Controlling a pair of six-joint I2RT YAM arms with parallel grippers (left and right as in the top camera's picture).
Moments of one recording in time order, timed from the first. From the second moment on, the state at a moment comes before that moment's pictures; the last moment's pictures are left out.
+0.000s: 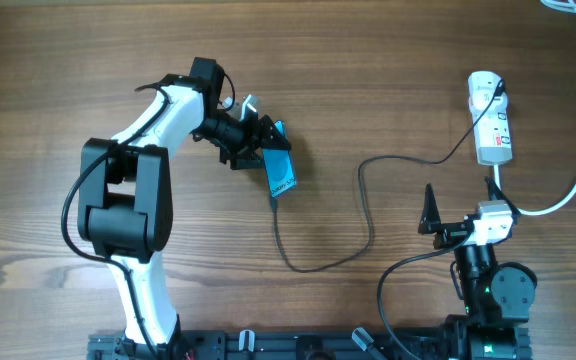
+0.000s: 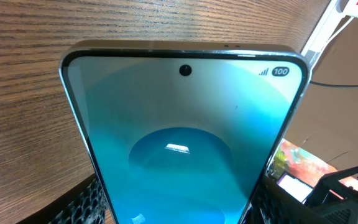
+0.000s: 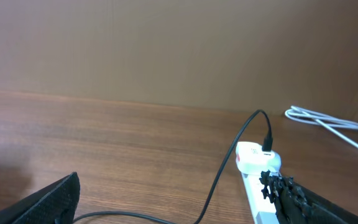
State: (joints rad) left arm -0.18 2.12 1.47 -0.94 0.84 -0.30; right arm -0.06 0.02 0.01 0.00 -0.13 -0.06
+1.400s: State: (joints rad) left arm -0.18 2.12 1.47 -0.94 0.84 -0.30; right arm 0.00 1.28 1.18 -0.86 -0.77 0.18
